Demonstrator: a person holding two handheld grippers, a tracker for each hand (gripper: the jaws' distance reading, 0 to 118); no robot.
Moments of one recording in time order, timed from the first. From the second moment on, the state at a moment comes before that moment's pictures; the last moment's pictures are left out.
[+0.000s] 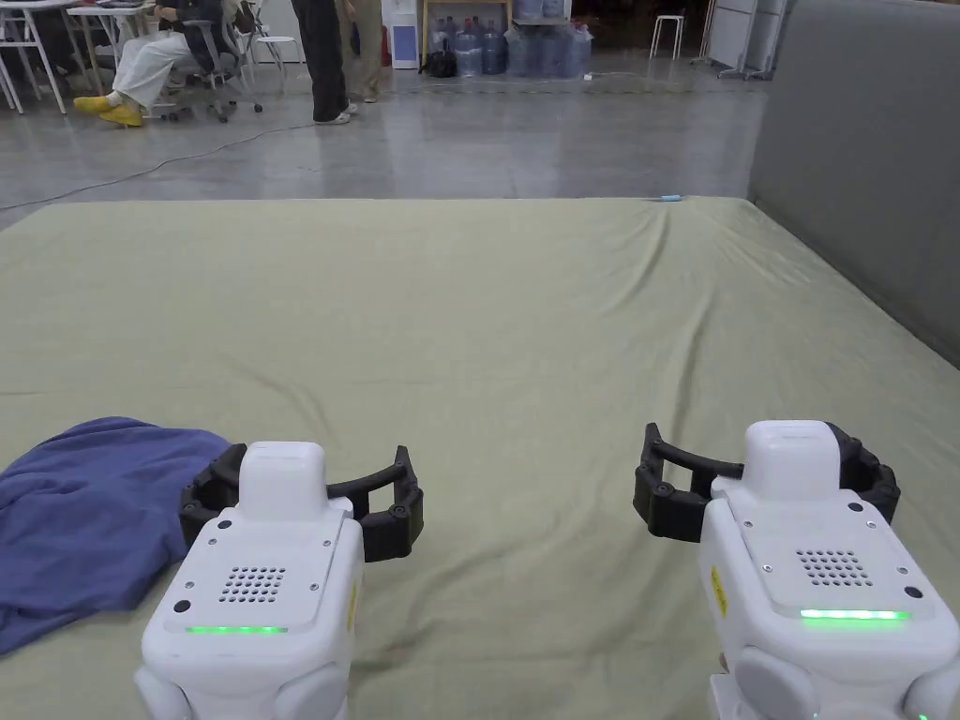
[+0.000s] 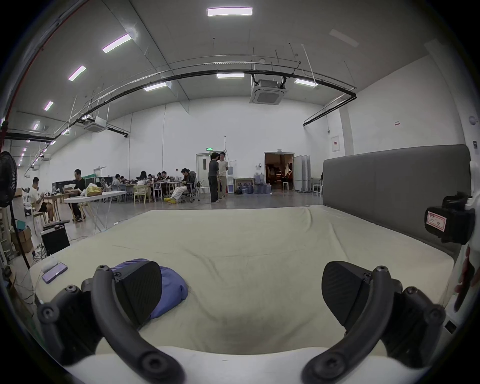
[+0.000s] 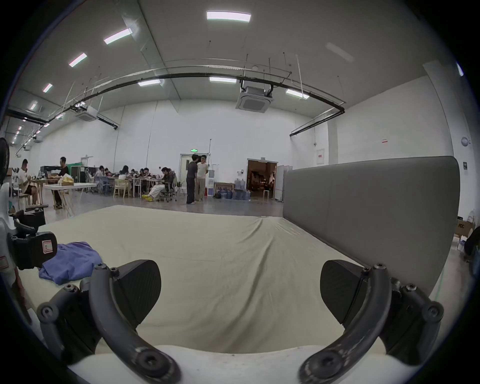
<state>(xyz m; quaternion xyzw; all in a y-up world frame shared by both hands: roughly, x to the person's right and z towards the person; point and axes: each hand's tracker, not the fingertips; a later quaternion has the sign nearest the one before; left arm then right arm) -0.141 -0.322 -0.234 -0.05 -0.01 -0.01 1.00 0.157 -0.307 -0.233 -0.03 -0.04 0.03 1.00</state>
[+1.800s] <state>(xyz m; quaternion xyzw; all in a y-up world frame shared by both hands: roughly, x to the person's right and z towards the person) -0.434 -0.388 -0.432 -0.40 0.13 0.06 0.90 -0.087 -0.339 -0.311 -0.09 0.22 0.01 0.97</state>
